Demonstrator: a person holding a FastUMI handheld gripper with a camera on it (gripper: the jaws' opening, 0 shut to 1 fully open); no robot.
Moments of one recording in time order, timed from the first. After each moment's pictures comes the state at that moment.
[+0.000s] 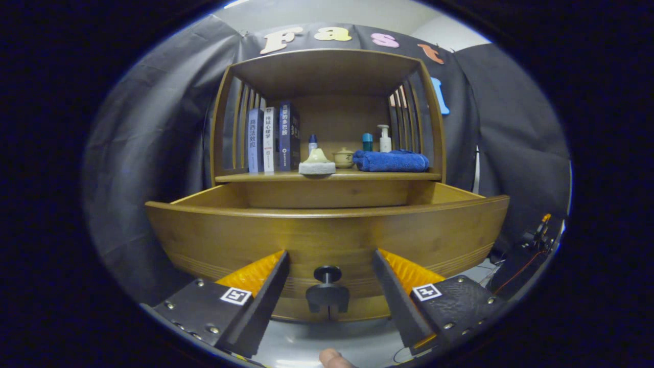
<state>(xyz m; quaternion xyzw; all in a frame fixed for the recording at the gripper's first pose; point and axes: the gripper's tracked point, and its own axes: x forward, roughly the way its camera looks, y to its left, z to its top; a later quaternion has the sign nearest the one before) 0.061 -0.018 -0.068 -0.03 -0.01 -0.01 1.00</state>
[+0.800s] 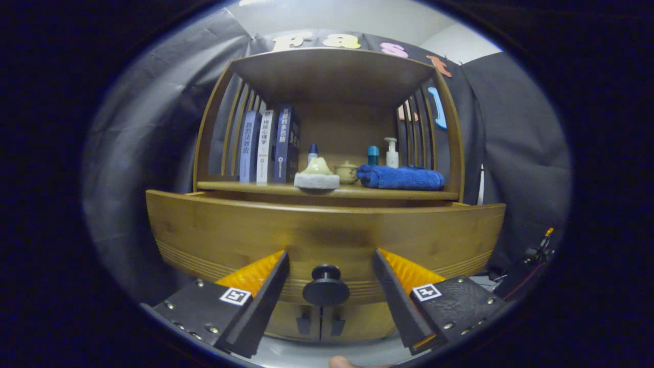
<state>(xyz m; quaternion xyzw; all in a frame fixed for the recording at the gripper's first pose) 0.138 -0.011 -0.052 -0.05 -0.05 -0.01 1.00</state>
